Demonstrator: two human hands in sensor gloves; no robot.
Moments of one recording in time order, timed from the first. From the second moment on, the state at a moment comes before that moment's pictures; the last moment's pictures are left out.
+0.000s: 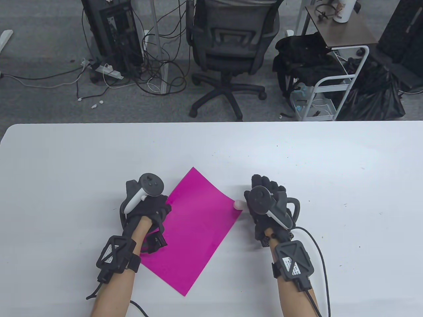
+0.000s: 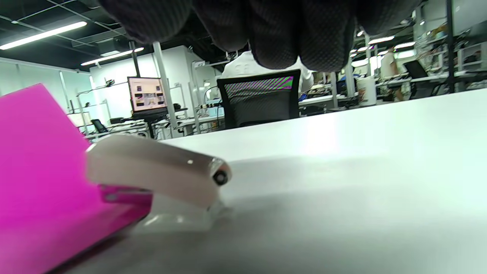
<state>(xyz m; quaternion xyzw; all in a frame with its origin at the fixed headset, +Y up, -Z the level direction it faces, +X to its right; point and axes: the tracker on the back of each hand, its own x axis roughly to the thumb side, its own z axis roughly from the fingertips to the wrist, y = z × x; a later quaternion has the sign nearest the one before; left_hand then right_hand) -0.210 -0.743 -0.384 -0.26 0.01 0.22 0.94 0.126 -0.723 -0.366 0.03 -0.09 0.99 0.11</state>
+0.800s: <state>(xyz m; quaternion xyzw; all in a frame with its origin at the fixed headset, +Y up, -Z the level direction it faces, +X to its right) -0.208 -0.743 -0.385 -0.27 0.01 0.22 0.94 0.087 -0.749 -0.396 -0.07 0.03 1.00 0.04</state>
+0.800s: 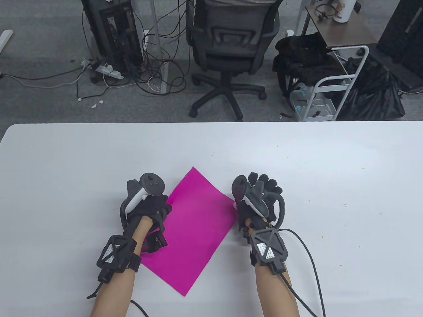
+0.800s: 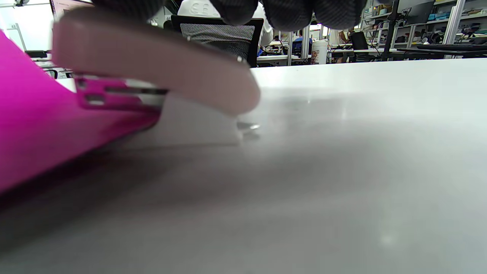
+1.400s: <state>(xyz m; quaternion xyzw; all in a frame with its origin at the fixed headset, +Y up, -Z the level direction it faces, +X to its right) -0.207 -0.744 -0.385 -0.27 0.02 0.21 0.94 0.075 -0.754 -0.396 -0.07 0.05 1.00 -0.02</state>
